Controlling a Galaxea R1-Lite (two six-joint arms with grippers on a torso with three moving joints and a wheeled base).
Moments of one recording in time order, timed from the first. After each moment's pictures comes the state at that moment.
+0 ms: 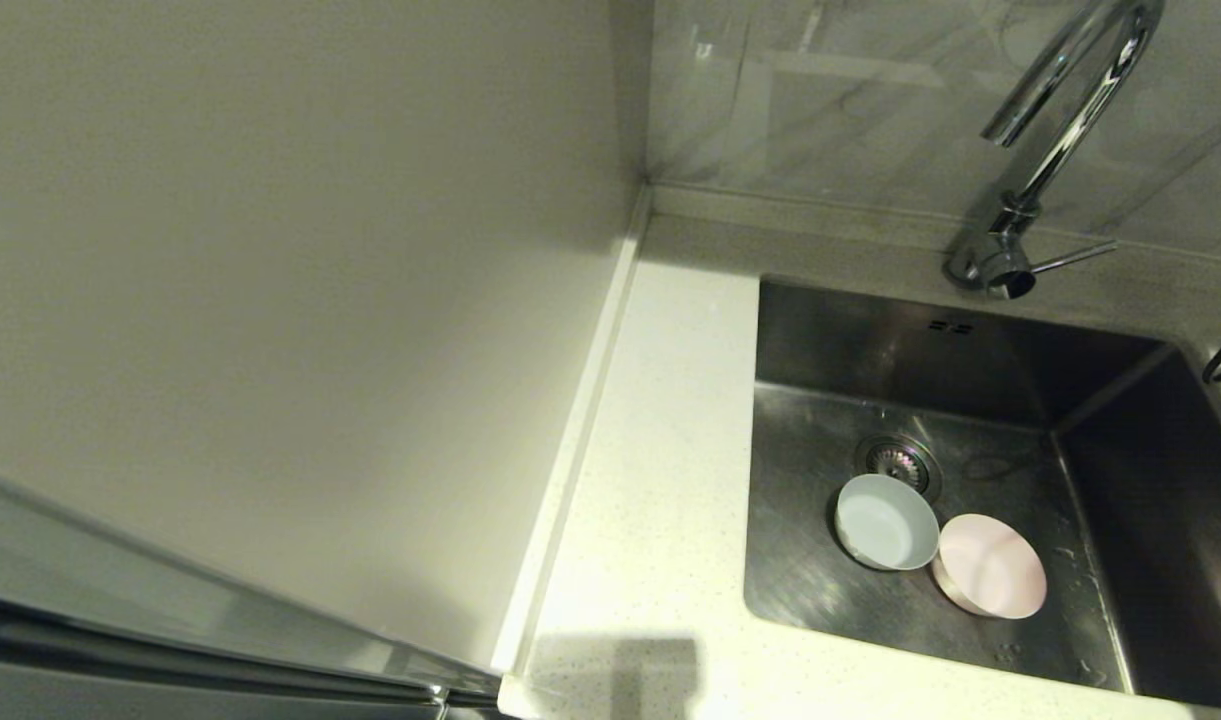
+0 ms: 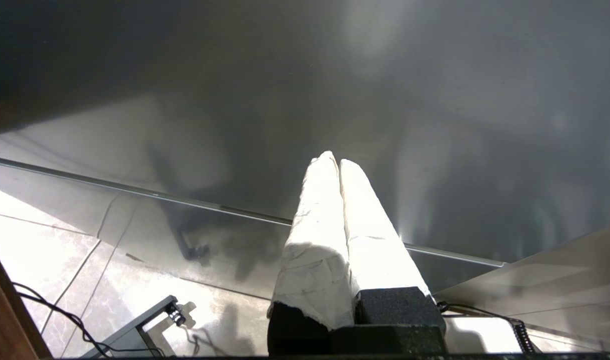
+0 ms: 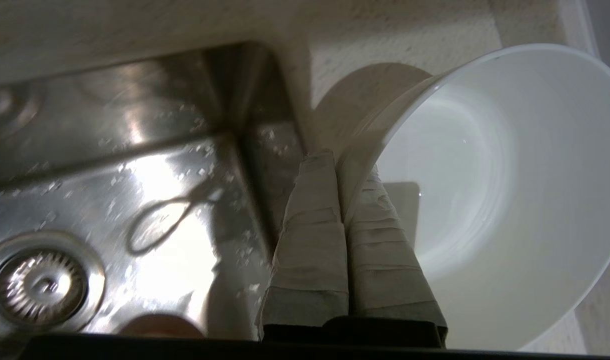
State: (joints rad) left arm 0.00 0.00 0.00 0.00 0.01 -0.02; right arm -0.53 1.90 -1.46 0.00 -0.13 0.03
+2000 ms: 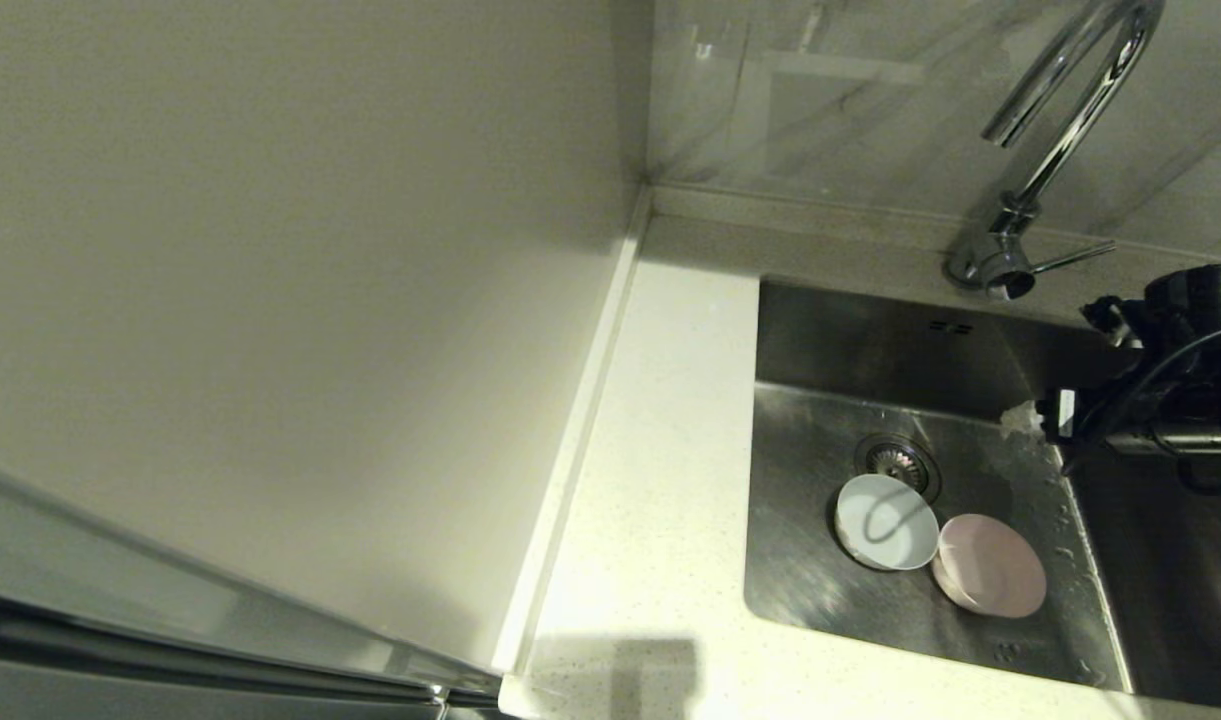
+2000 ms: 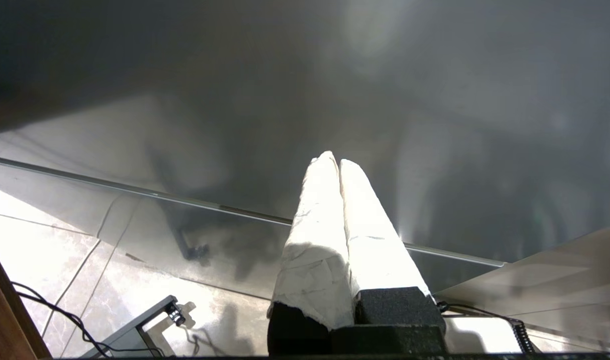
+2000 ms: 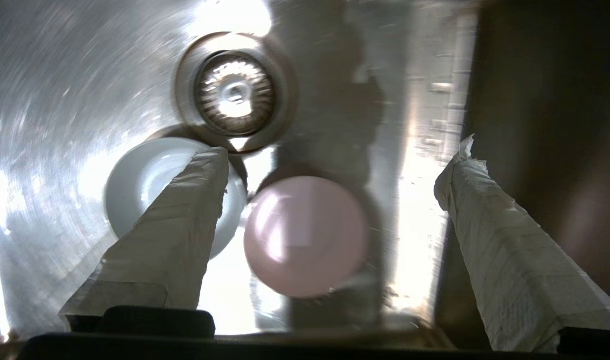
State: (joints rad) left arm 0.00 0.00 0.00 0.00 0.02 -0.02; right arm -0.16 1.79 -1.11 -0.03 -0.10 0.04
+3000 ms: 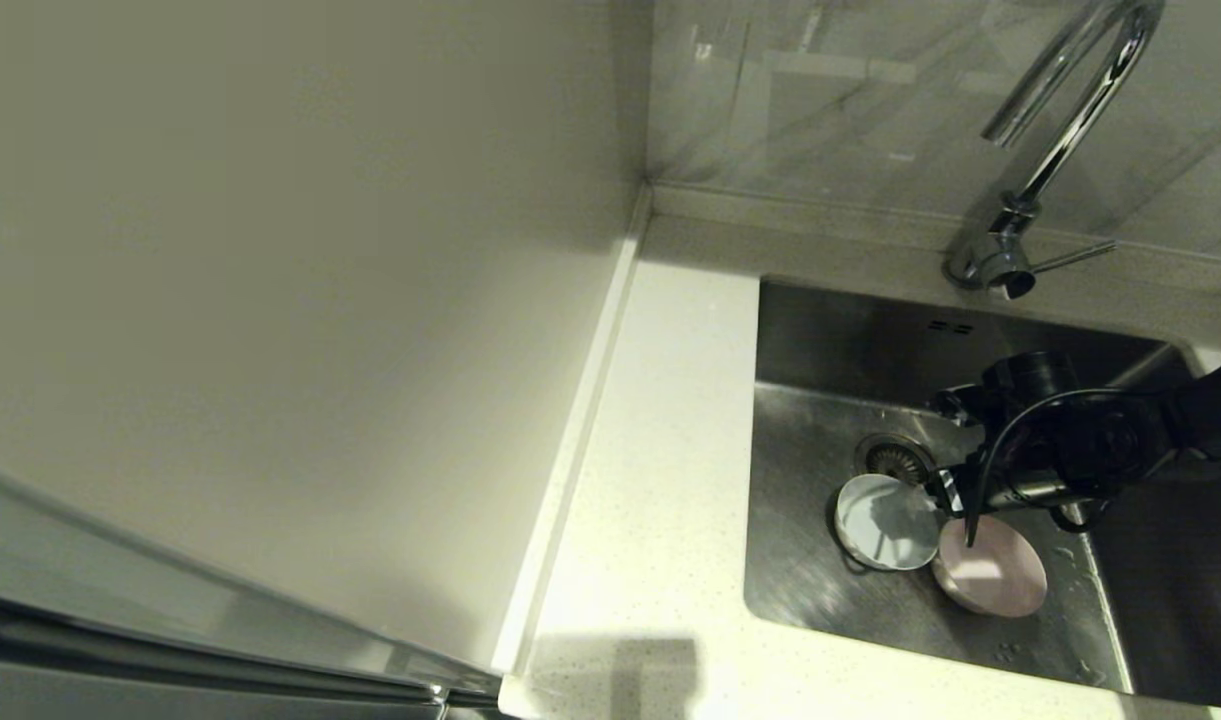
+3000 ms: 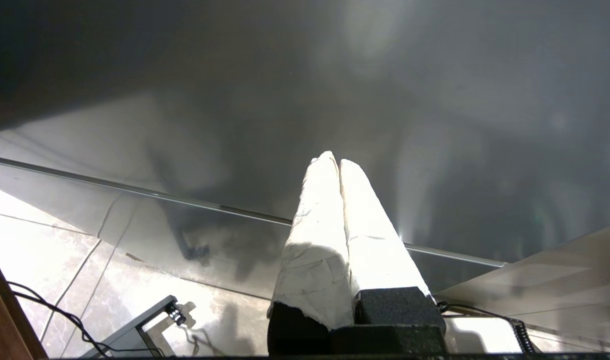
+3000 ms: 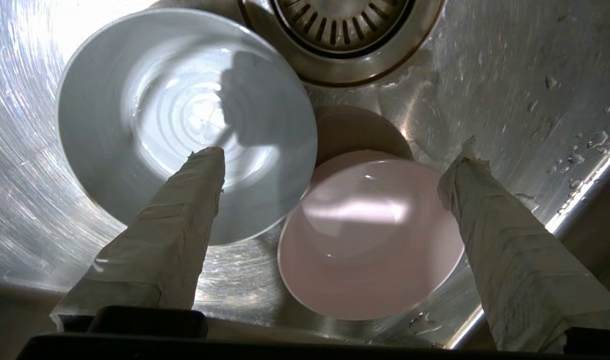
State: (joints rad) left arm 0.00 0.00 0.00 0.00 0.01 -0.02; right arm -0.04 2.08 -1.16 -0.04 -0.08 -0.17
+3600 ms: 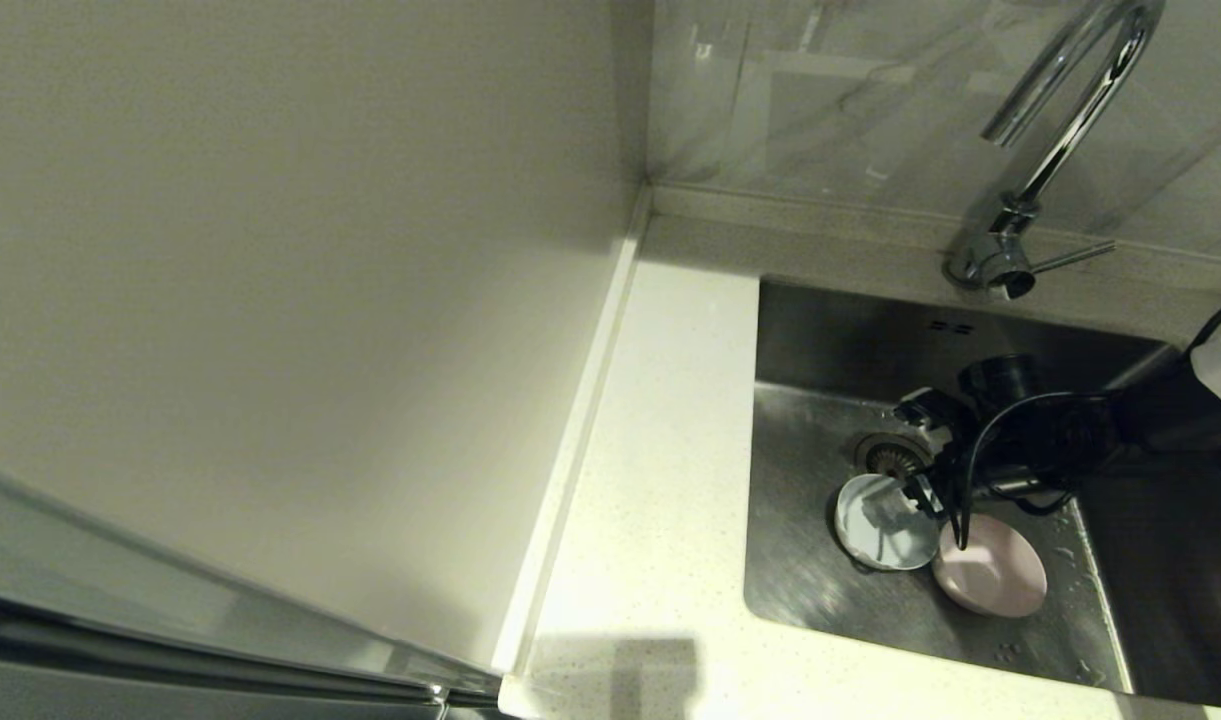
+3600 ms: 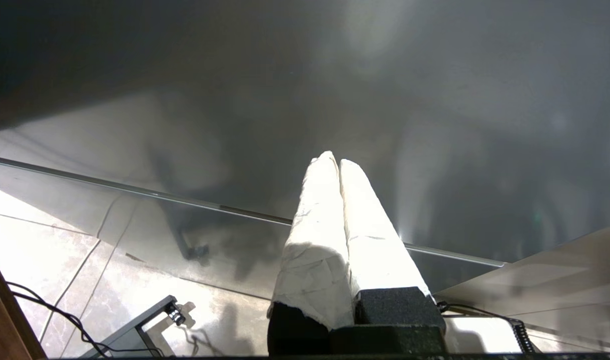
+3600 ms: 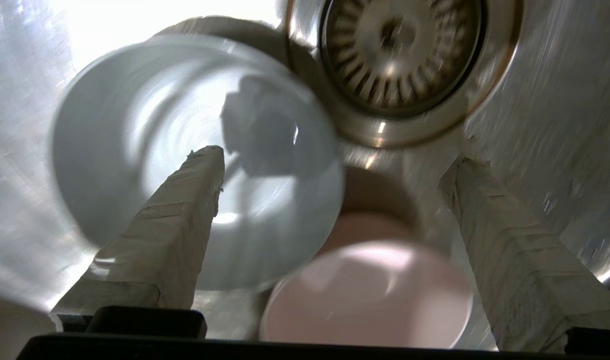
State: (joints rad) left arm 0.00 0.00 0.00 0.00 0.01 -0.02; right arm -0.05 2.20 -1.29 -0.04 0.02 -0.39
